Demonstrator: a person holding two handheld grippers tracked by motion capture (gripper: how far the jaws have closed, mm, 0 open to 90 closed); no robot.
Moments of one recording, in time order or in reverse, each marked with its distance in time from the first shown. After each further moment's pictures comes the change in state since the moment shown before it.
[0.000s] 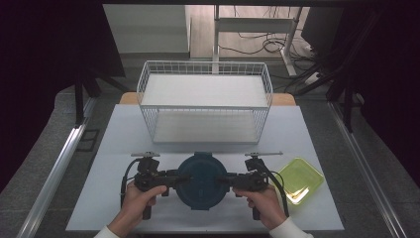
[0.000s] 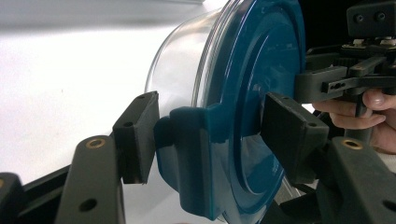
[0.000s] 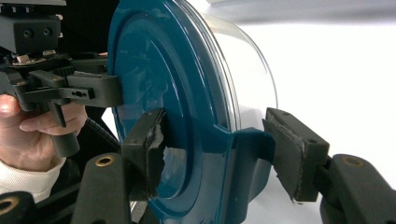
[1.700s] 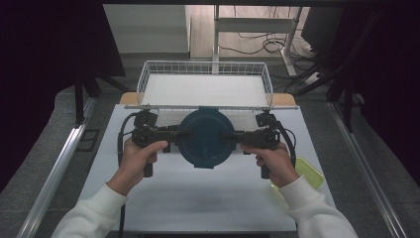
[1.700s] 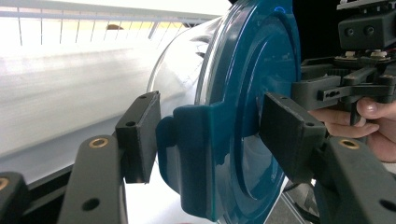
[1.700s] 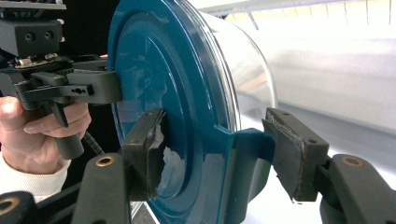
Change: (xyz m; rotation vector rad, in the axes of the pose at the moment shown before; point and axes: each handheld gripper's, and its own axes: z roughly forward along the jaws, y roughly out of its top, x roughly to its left) left arm -0.040 0.108 -0.034 -0.138 0.007 0.097; right arm 0.037 0.104 -0.048 -0.099 0.007 -0.101
